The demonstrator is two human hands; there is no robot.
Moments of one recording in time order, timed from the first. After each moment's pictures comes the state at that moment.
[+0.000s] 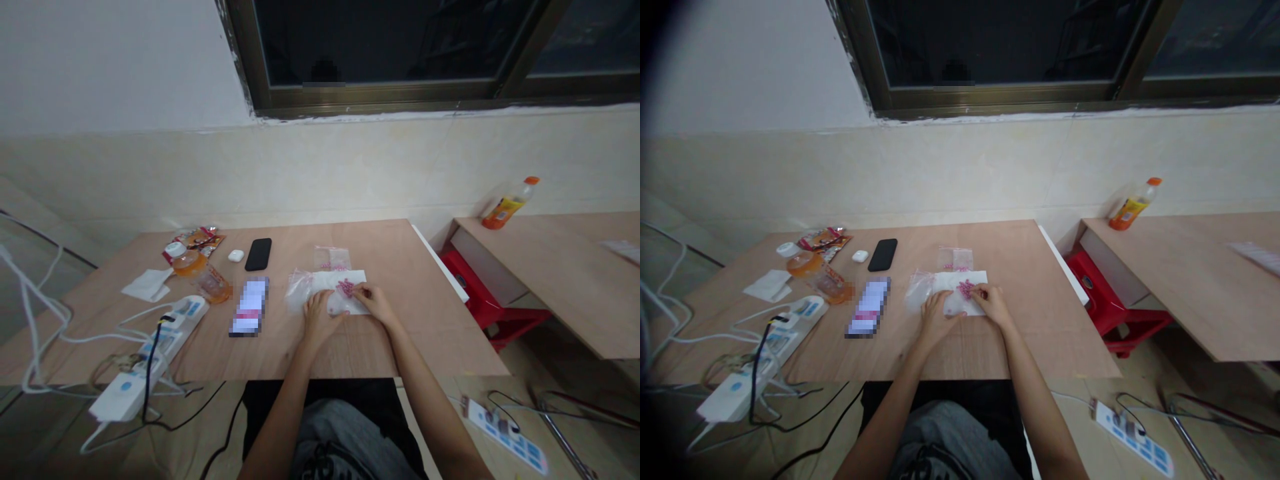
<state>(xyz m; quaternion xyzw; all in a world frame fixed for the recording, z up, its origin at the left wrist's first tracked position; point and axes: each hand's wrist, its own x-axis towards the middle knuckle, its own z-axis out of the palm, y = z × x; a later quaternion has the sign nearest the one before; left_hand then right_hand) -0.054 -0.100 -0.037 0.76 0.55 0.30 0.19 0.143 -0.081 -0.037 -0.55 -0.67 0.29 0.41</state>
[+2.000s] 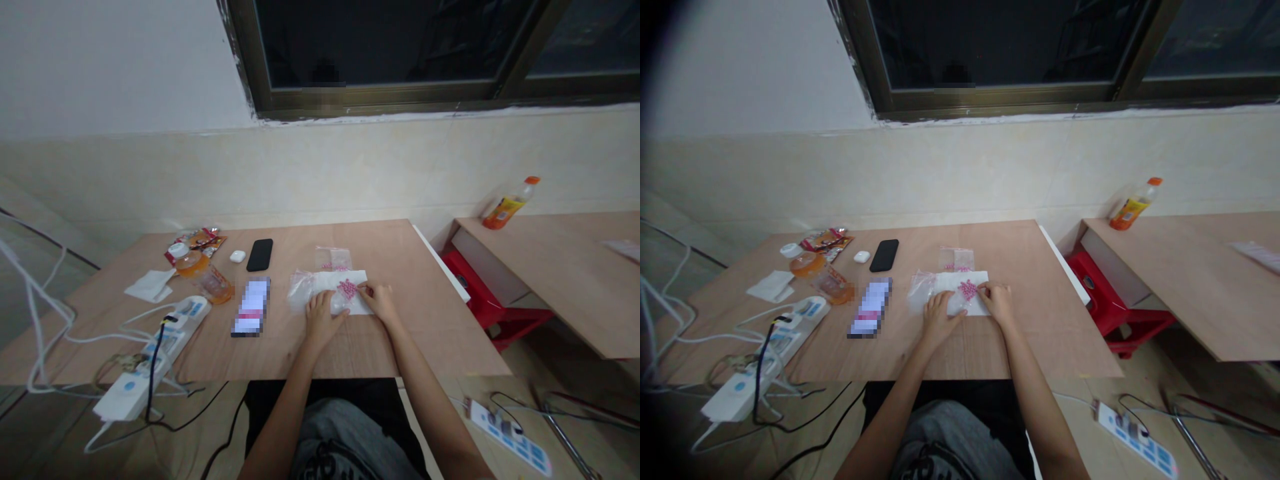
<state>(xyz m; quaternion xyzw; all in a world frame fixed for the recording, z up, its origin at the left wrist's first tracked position) -0.053 -0.105 -0.033 0.78 0.56 0.26 0.14 0.153 -0.076 -0.040 -0.64 -0.68 0.15 0.32</state>
